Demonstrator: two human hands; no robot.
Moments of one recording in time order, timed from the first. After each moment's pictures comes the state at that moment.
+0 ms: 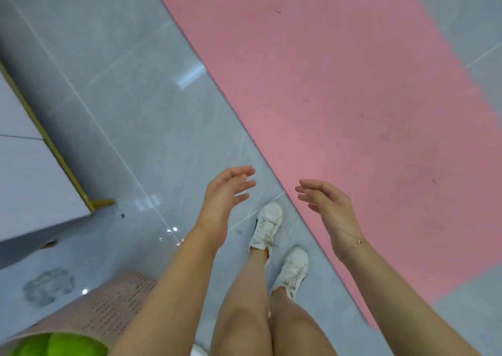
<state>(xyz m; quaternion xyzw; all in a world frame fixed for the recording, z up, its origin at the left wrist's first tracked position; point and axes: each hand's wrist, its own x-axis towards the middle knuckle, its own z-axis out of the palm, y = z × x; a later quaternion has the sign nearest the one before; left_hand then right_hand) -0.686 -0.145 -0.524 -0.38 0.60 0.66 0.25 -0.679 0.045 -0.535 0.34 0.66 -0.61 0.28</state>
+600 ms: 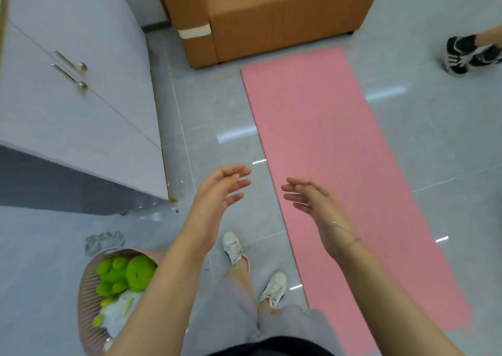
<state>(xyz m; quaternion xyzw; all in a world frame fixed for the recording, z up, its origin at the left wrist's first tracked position) -0.581 -0.213 -0.095 -0.32 0.57 0.75 0.03 -0.641 -0.035 -0.116 0.12 0.67 -0.66 0.31</state>
